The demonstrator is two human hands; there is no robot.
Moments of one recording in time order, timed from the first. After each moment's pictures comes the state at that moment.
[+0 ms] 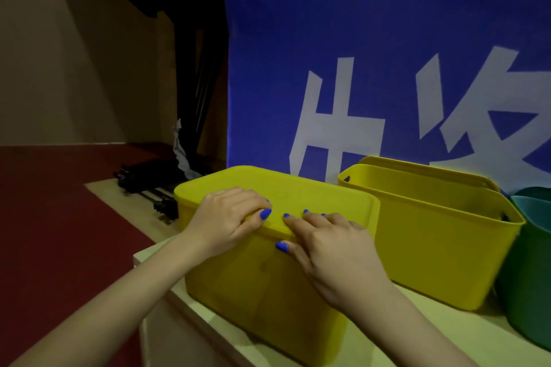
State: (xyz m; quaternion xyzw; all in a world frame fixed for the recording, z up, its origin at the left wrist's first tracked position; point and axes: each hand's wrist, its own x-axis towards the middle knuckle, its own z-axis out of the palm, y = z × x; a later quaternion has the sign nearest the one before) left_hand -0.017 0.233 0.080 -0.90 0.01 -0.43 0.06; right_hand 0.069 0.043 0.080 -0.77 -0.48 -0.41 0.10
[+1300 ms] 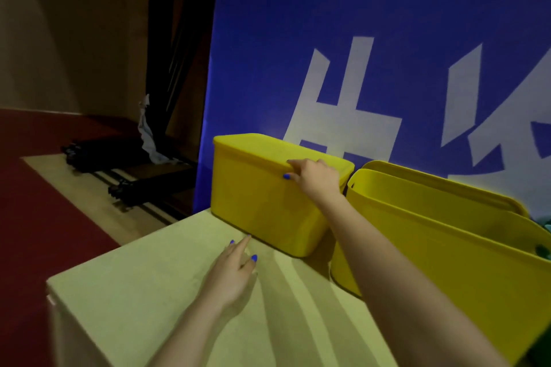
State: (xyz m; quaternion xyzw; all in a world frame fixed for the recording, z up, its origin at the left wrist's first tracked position) left_hand 0.129 0.305 -0.076 -0.84 -0.24 -0.25 -0.41; right_hand 0.275 0.227 0.104 -0.88 -0.40 -0.22 0.08
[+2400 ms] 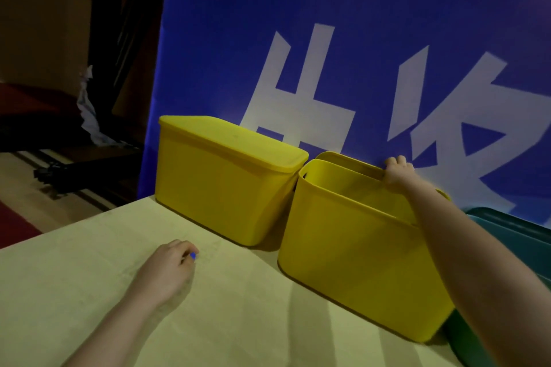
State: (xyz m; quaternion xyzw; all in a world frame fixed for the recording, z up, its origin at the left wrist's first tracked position) left_hand 0.133 0.308 -0.084 -0.88 -0.25 -0.26 -0.32; right_hand 0.446 0.036 0.145 -0.97 -0.17 -0.16 0.03
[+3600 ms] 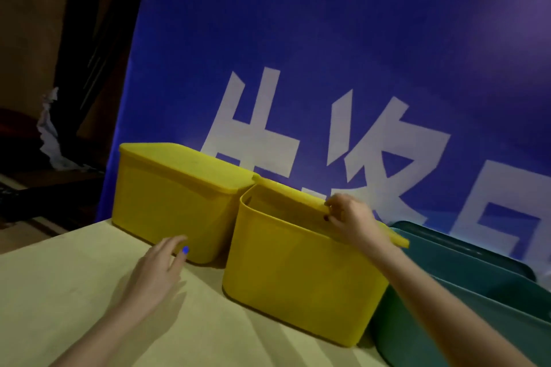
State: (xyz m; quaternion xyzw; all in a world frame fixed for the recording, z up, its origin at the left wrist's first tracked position) left_hand 0.142 0.236 -0.034 -0.85 -0.19 -0.35 -0.34; right_hand 0.302 -0.040 0.142 -0.87 -0.39 -0.26 0.13
